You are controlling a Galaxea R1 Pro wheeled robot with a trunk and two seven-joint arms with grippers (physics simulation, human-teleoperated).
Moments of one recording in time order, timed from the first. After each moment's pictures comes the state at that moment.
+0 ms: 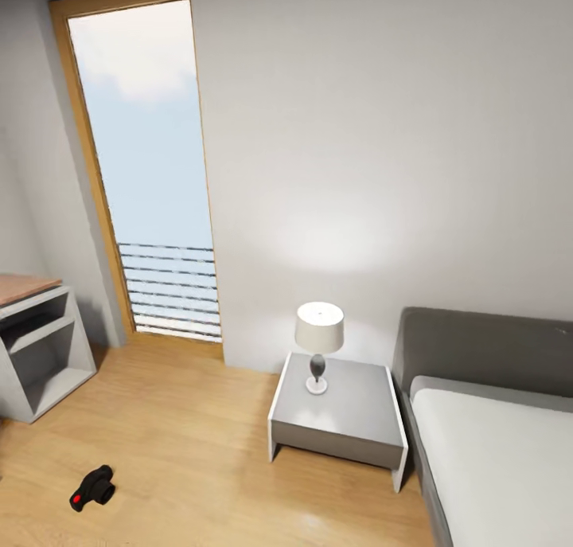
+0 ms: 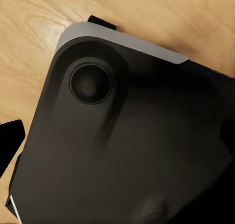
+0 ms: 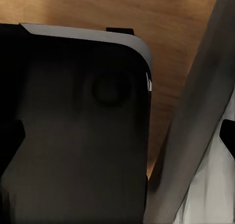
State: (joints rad) left arm 0.00 -0.02 0.03 -0.05 0.36 -0.01 0.00; right arm 0.00 -0.01 0.01 0.01 0.03 -0.08 -0.02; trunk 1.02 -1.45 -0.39
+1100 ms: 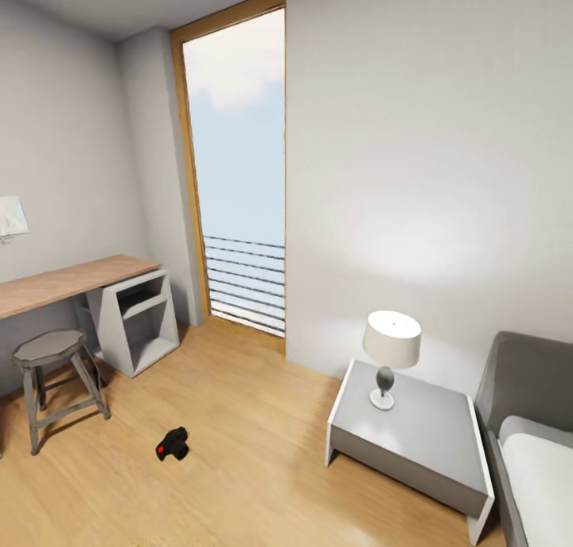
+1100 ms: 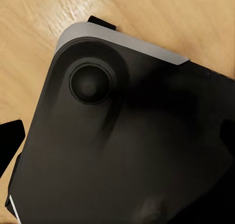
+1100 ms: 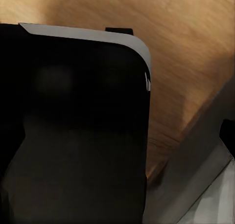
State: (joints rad) left arm 0.00 -0.02 0.03 -0.05 0.37 -0.01 0.00; right arm 0.00 -0.02 0.01 0.01 0.03 -0.08 -0.02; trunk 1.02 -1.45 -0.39
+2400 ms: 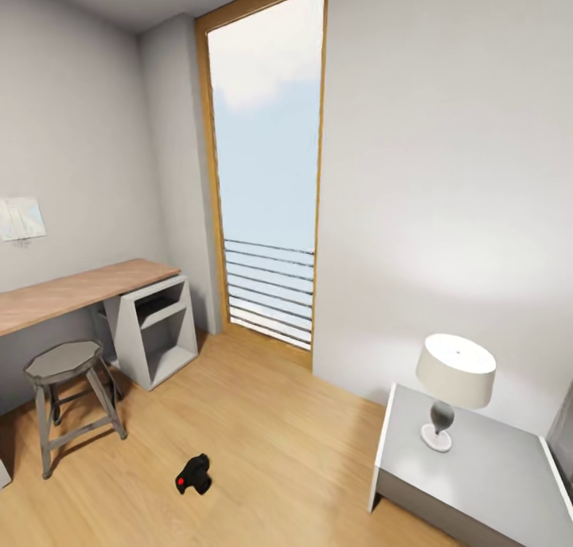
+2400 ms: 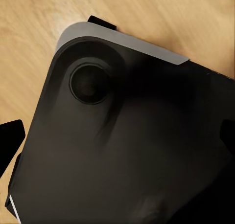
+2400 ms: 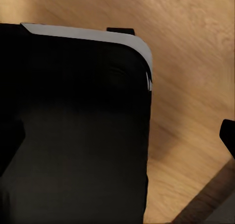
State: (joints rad) left arm 0.00 -0.02 0.03 -0.05 0.37 -0.01 0.00; right arm 0.00 -0.02 0.01 0.01 0.03 -0.08 -0.01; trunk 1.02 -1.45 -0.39
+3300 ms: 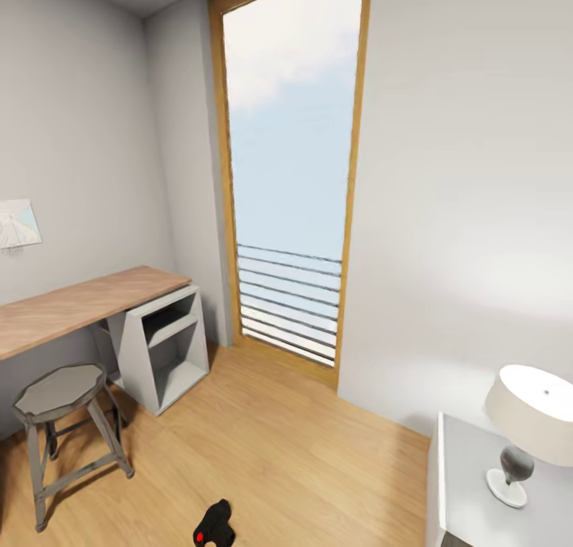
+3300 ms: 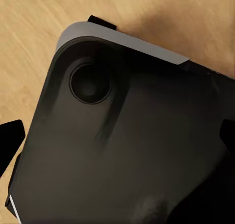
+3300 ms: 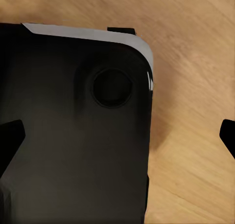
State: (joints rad) left arm 0.00 -0.02 0.03 -0.05 0.37 -0.01 0.00; right arm 0.00 -0.01 0.01 0.01 0.03 -0.08 -0.02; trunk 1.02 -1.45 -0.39
